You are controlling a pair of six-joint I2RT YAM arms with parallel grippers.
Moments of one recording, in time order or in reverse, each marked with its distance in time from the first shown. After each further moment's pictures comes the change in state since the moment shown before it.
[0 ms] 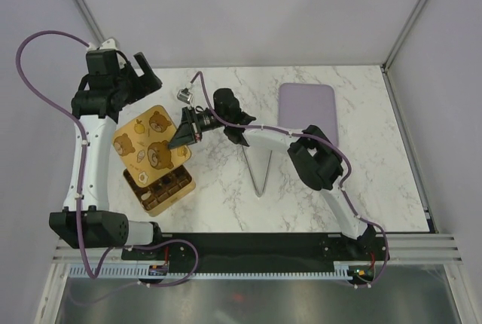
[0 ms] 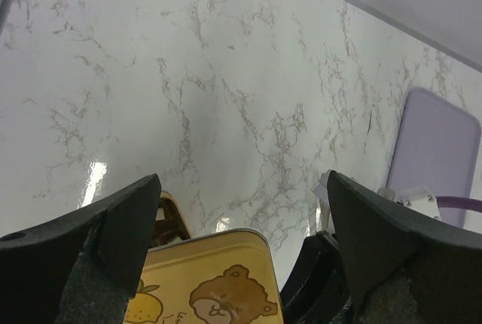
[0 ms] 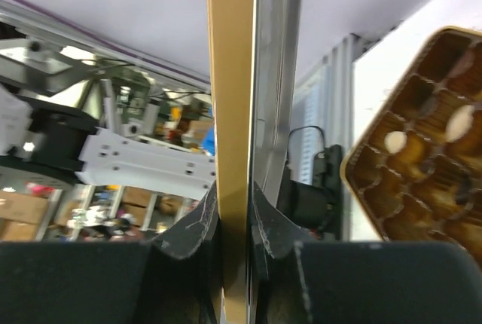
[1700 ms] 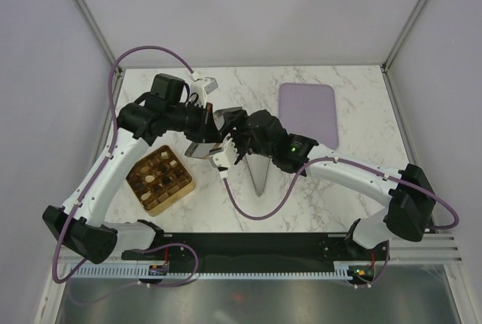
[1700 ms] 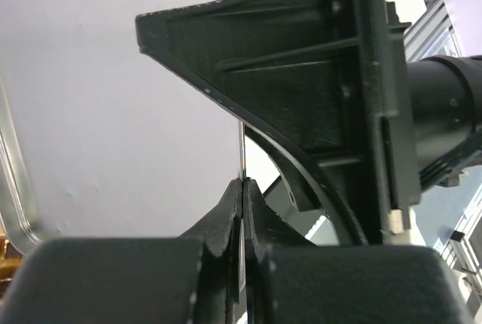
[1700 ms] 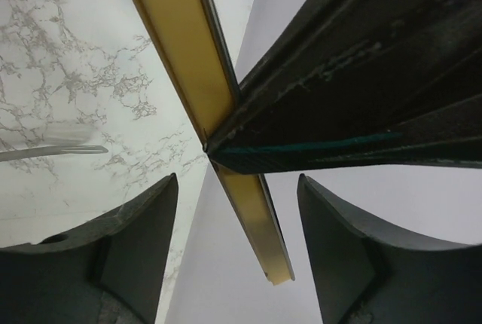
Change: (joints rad) left arm -0.490 -0.075 -0.175 -0.120 0.507 0.239; right arm 0.110 -0.799 -0.587 -0.626 1.026 -2.557
